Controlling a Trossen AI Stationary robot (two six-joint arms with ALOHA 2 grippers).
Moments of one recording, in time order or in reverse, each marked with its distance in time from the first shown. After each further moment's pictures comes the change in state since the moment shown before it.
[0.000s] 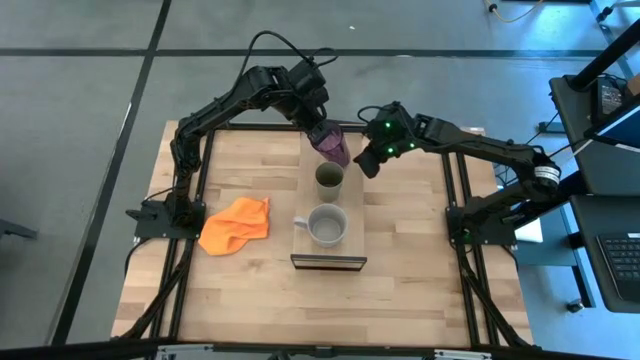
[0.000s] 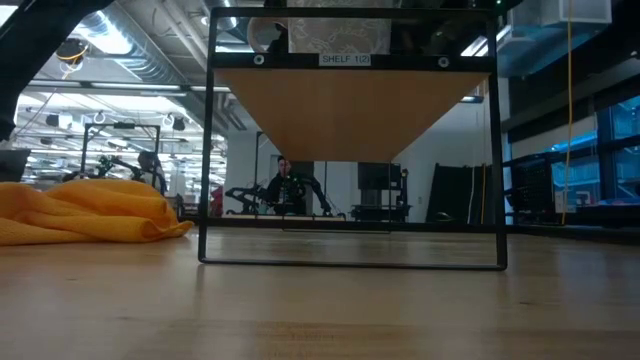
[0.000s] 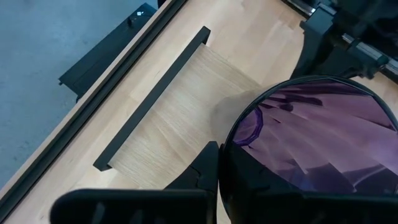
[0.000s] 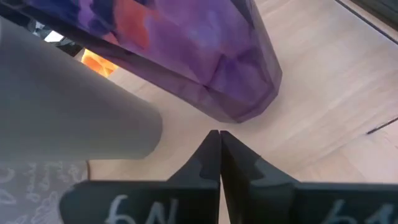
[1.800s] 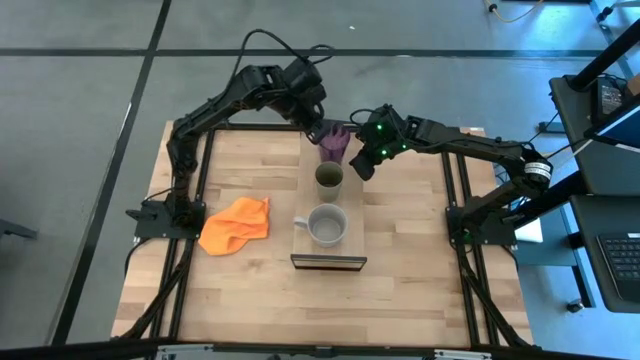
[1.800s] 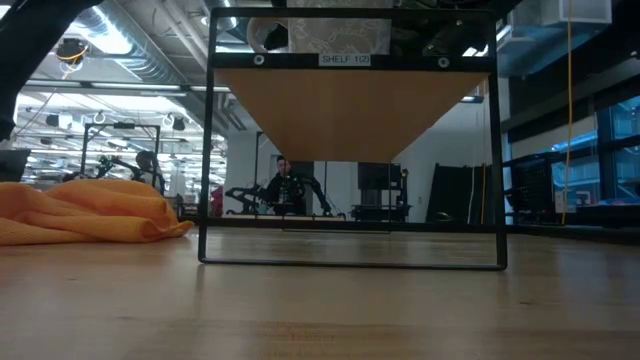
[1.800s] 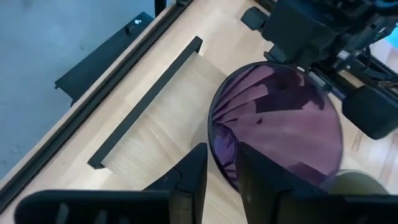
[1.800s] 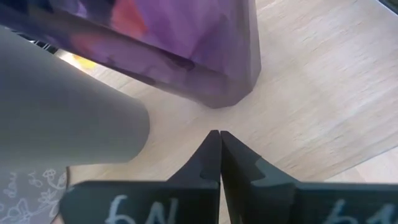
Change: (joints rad) left arm -0.013 -0.028 0.004 0.008 0.006 -0.047; right arm 0.000 0.071 0.000 0.031 -0.011 -0.043
